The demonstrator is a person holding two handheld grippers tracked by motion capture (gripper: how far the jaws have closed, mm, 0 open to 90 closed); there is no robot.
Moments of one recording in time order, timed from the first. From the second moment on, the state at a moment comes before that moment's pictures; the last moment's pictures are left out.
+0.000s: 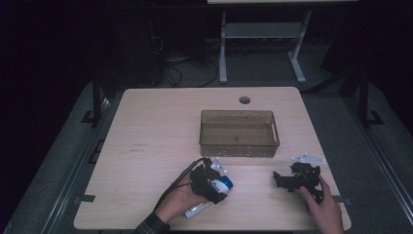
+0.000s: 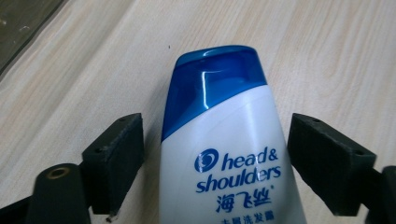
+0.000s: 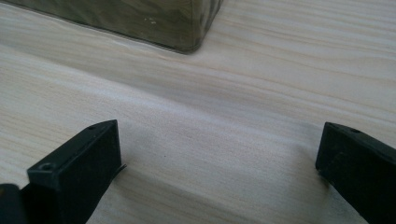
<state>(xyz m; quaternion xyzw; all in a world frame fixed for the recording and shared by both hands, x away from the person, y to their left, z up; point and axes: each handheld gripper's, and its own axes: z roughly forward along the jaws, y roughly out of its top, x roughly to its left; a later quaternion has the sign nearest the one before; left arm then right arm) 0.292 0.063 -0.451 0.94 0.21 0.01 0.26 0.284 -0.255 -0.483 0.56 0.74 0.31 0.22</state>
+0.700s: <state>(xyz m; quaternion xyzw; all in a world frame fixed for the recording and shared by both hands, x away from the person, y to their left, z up) 0.290 0.063 -0.450 0.95 0.19 0.02 0.26 0.284 -0.255 -0.483 0.56 0.74 0.31 0.22</state>
